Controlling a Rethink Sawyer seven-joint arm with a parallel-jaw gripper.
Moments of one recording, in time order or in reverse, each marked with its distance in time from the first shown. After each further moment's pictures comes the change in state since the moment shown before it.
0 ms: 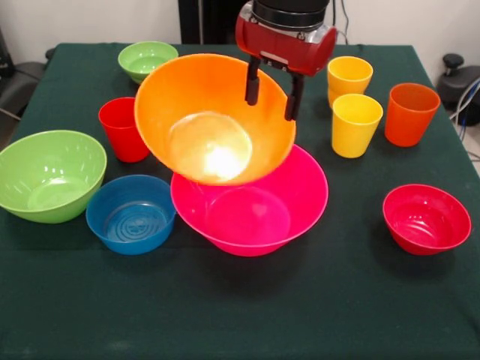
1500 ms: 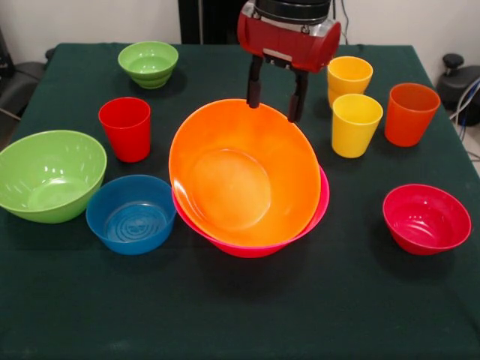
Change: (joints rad) arm -0.004 -0.026 0.000 0.022 0.001 -0.075 0.000
